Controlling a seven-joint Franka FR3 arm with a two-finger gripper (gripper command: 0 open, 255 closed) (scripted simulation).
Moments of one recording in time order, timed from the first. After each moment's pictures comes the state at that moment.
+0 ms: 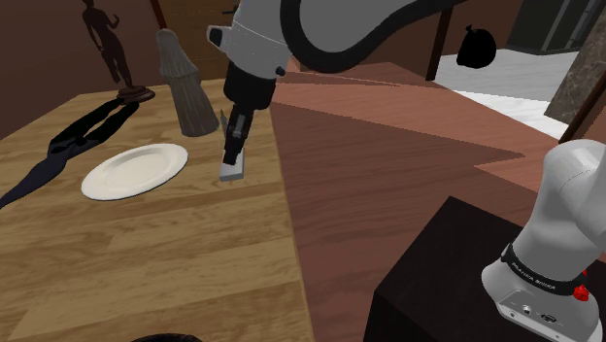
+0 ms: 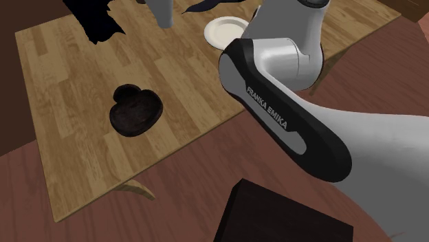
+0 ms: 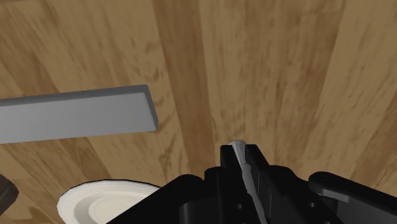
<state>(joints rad) 0.44 -0.03 0.24 -1.92 0.14 2.32 -0.29</state>
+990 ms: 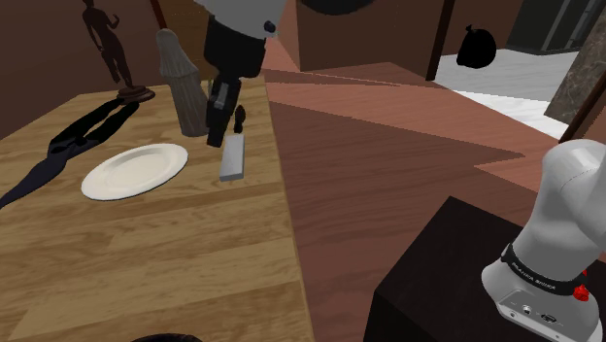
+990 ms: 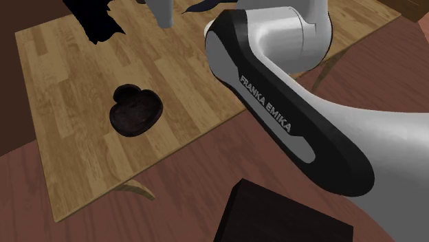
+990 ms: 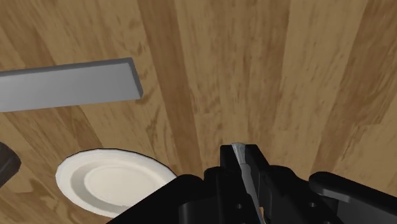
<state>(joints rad) 0.47 -0.04 0.26 -1.78 0.10 2.19 -0.21</state>
